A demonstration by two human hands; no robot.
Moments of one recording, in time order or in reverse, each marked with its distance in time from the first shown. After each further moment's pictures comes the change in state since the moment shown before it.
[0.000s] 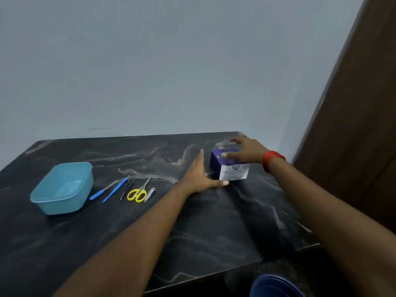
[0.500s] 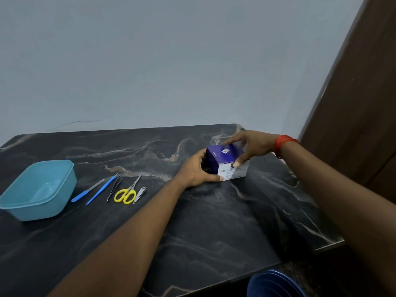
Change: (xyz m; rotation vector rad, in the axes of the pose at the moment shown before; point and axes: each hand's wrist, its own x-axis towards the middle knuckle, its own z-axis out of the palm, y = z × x) left_hand 0.040 -0.023 0.011 -0.251 -0.072 0.071; right_hand 0.027 0.023 -0.022 -0.169 -0.382 -0.166
